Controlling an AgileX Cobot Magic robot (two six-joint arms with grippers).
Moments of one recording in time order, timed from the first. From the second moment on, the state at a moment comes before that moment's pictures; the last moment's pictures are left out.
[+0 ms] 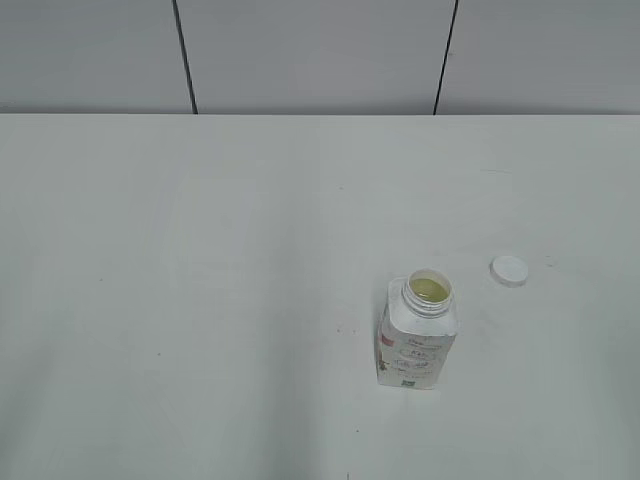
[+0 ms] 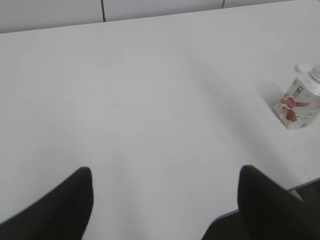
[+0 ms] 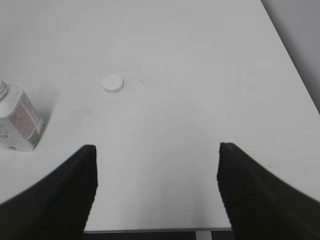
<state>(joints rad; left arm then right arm) -0.29 -0.01 -0.52 0.02 1.06 -0.04 0.05 -0.01 -0.51 0.01 1.08 -0.06</state>
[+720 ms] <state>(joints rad) -0.05 -0.01 -0.52 -0.03 1.06 0.04 0.05 -0.01 -0.51 0.01 1.08 -0.06</state>
